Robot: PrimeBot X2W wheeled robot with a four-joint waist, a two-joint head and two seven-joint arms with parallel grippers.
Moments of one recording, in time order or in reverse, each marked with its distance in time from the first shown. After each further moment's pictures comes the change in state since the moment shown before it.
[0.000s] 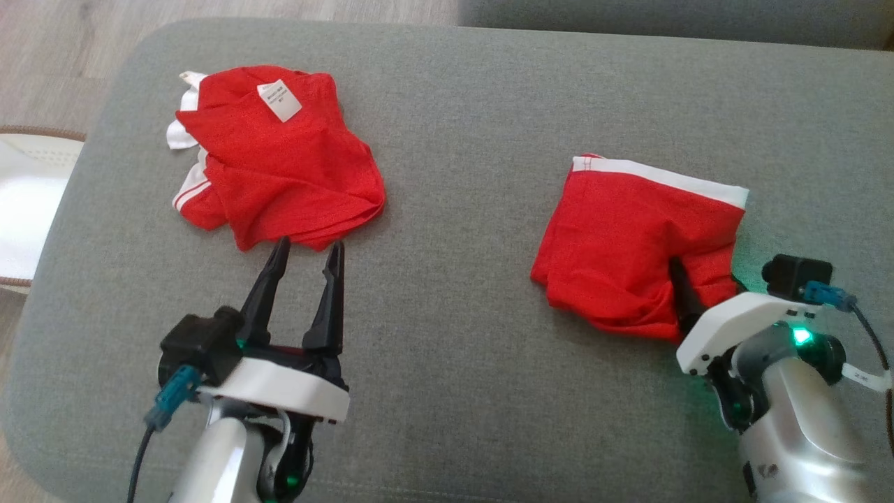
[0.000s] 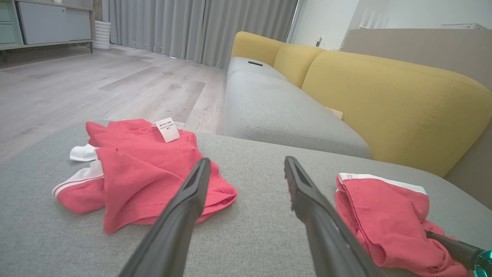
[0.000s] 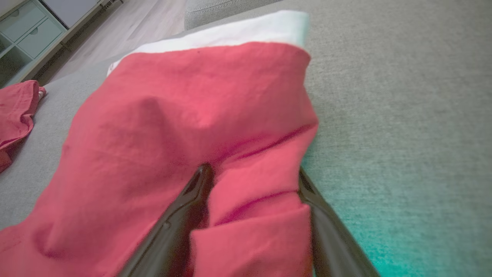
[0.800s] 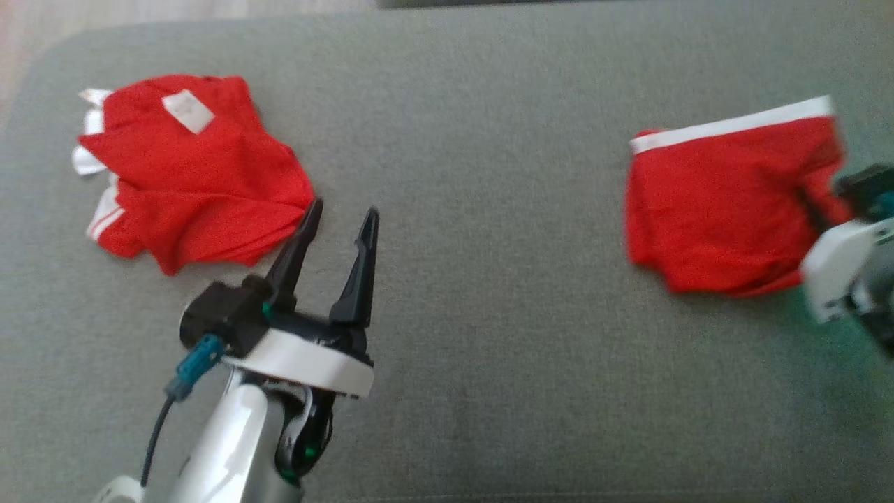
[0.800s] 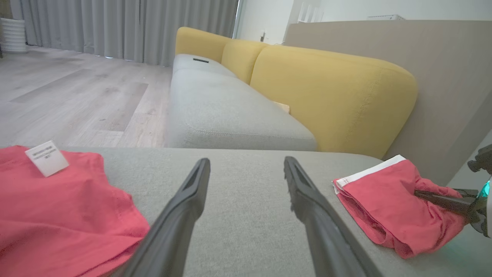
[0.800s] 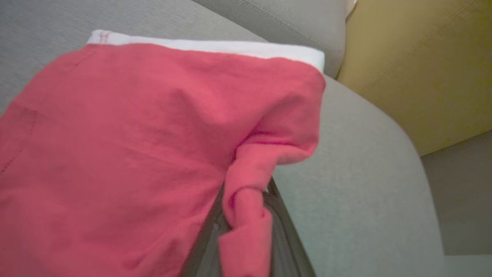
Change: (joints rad) left arm -0.071 -0.001 -0.062 -0.009 0.011 -0.012 0.000; right arm -0.165 -0.418 0.354 -0.020 -0.150 0.000 0.033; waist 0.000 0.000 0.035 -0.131
